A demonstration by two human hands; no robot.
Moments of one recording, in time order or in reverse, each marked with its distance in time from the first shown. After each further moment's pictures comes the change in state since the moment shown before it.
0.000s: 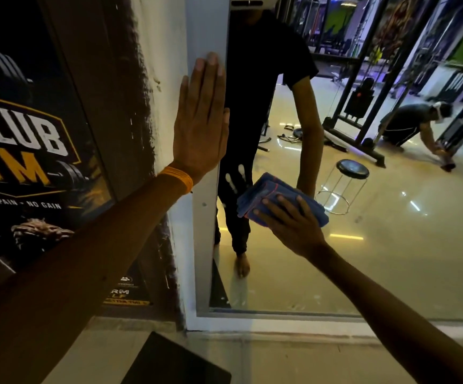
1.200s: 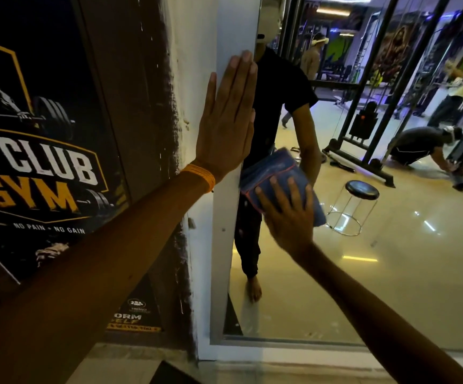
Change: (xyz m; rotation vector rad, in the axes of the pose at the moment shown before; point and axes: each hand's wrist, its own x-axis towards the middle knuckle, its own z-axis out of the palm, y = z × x) left_hand 0.062 -0.011 -0.014 0.019 0.014 0.062; right_hand 0.123 -0.010 -0.030 0.036 0.148 0.346
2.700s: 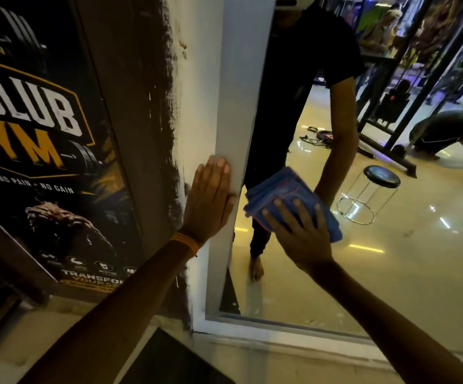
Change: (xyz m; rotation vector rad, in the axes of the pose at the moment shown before) left_hand -0.259 0.001 0.049 -0.120 -0.135 -0.093; right_hand -0.115 -0.003 0.037 -0.054 -0.080 -0.233
